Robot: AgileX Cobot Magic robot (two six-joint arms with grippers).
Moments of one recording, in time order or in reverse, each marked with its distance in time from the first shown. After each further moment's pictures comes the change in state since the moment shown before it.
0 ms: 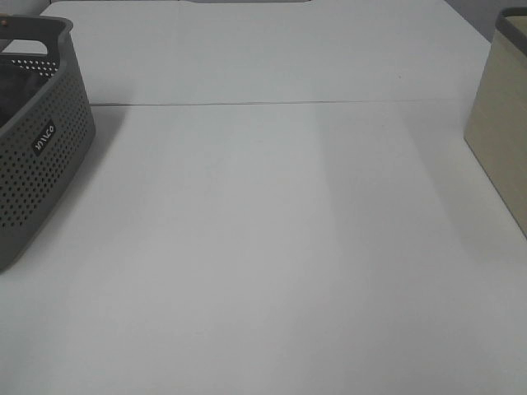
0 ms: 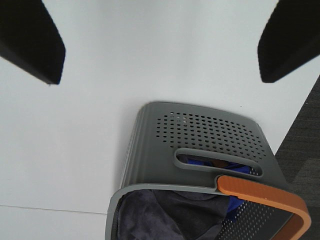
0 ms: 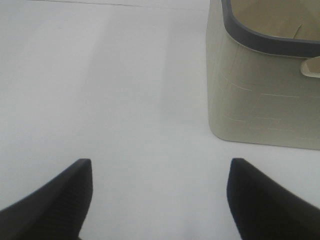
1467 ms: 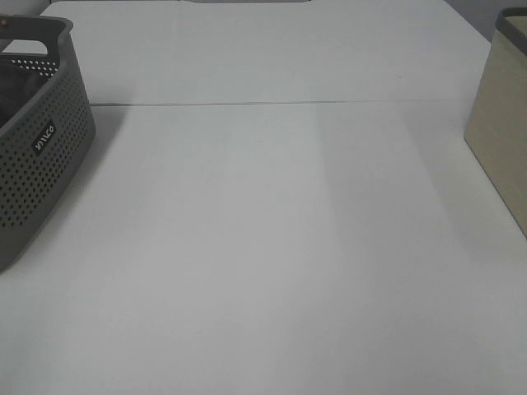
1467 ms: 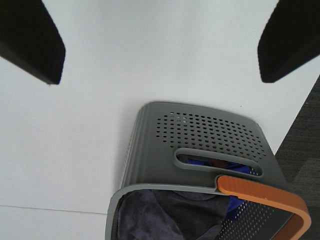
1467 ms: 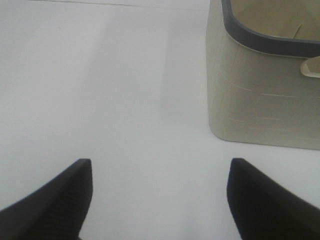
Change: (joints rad) left arm 0.000 0.000 0.000 0.000 0.000 0.000; right arm 0.000 0.000 0.000 0.000 0.000 0.000
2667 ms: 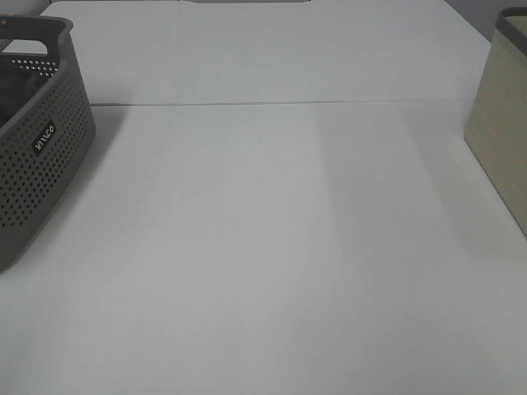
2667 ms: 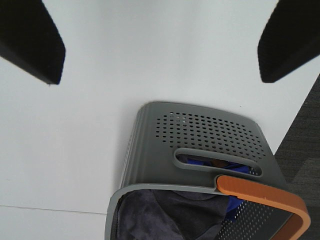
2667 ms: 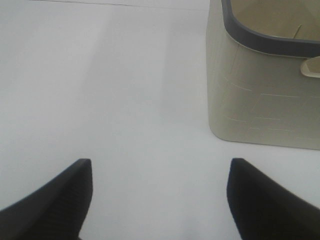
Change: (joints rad) left arm 0.000 0.000 0.000 0.002 0.000 0.000; right arm 0.000 0.000 0.000 0.000 0.000 0.000
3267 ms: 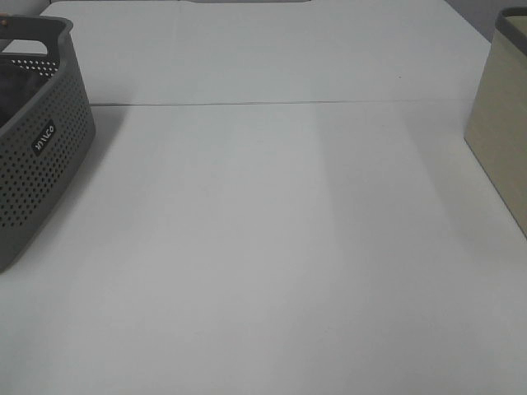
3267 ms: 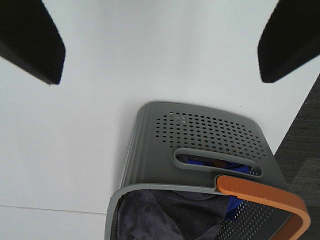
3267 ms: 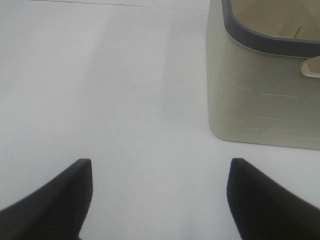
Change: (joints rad) left arm 0.000 0.000 0.000 0.000 0.000 0.000; right arm 0.000 0.000 0.000 0.000 0.000 0.000
